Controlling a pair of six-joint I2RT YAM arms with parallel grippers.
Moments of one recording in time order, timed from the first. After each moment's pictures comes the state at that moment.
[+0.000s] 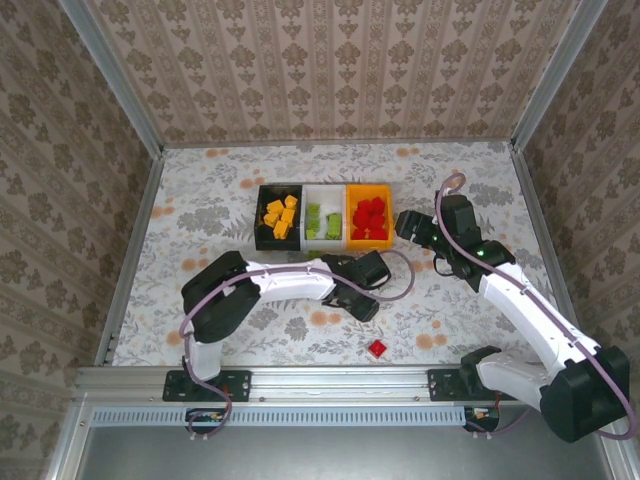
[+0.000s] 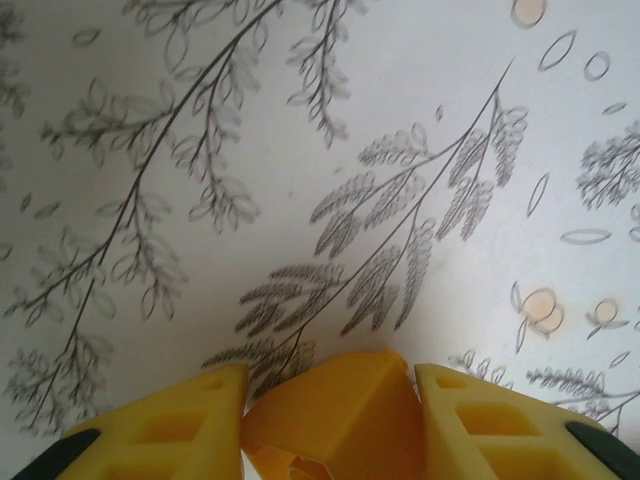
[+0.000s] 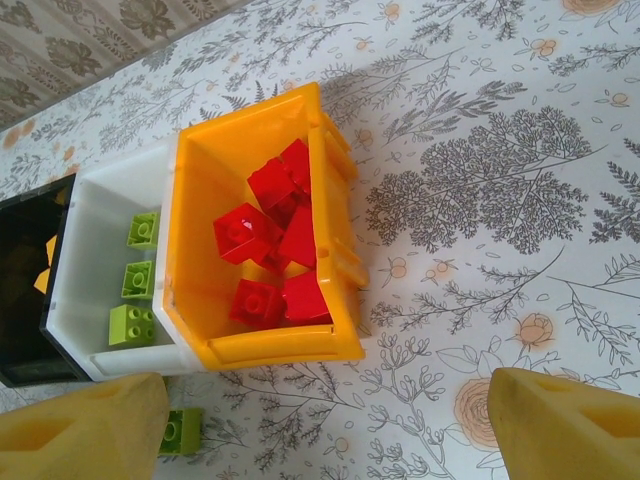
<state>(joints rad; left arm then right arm) -1.15 1.90 1.23 -0.56 0.05 -0.31 0.31 1.09 0.84 -0.43 0.07 0.59</state>
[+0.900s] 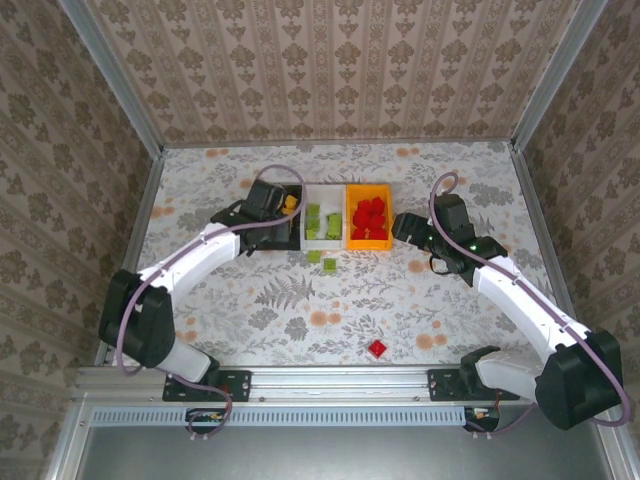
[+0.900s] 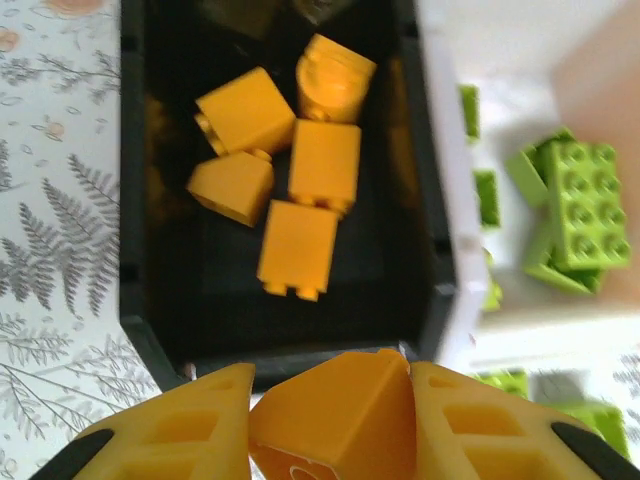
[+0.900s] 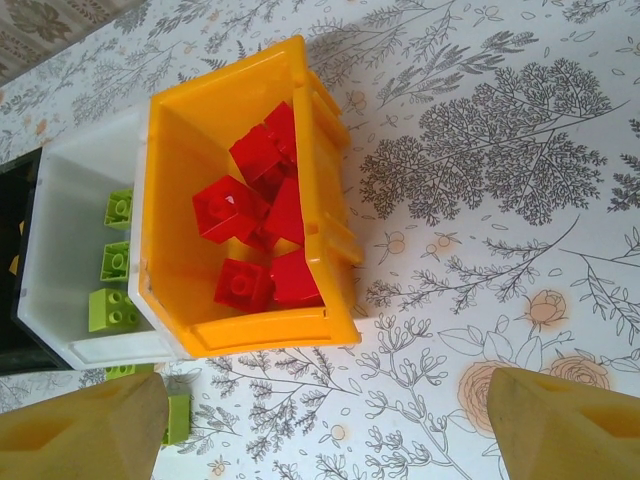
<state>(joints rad) -0.54 1.52 1.10 -0.51 -0.16 -0.35 0.31 1.15 0.84 -0.42 0.04 0.61</state>
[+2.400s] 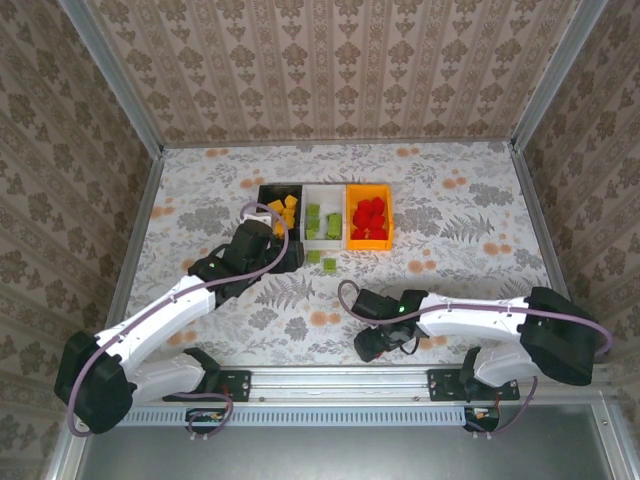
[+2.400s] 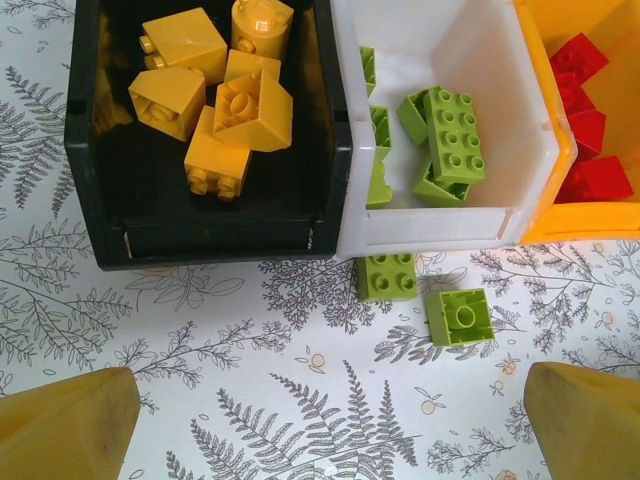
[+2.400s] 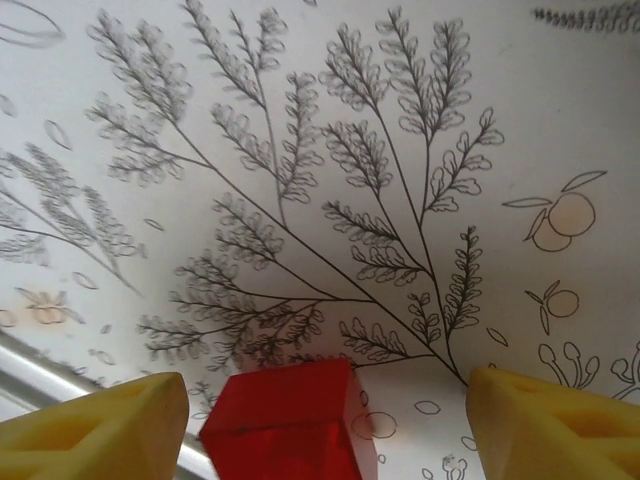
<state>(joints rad) -0.69 1.10 0.75 -0.40 -0.15 -0.53 1.07 1.36 0.66 -0.68 -0.01 0.60</state>
